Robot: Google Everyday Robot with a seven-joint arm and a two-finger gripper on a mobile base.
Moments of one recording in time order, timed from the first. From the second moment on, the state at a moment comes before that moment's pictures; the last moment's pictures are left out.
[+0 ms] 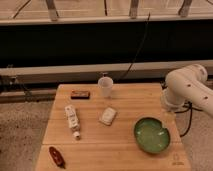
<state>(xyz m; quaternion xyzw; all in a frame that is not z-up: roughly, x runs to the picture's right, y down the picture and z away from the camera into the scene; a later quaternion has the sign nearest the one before) 0.284 0.105 0.685 -0.28 0.02 0.02 0.96</state>
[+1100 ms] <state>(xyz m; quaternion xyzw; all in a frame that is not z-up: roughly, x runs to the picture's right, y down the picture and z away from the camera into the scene) 0.263 0.102 0.694 -0.28 0.02 0.00 0.96</state>
